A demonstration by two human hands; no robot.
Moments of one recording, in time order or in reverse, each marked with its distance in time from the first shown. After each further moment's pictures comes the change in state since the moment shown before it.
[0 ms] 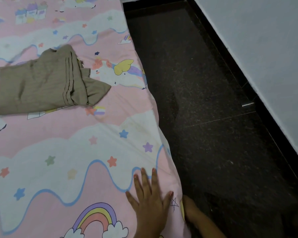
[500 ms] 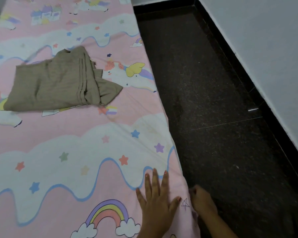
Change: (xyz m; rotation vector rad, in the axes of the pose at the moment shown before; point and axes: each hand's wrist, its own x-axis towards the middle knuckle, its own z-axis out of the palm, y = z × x) left_hand 0.000 -0.030 0.001 0.087 0.169 0.143; right_hand -0.007 -0.028 -0.013 -0.215 0.296 0.170
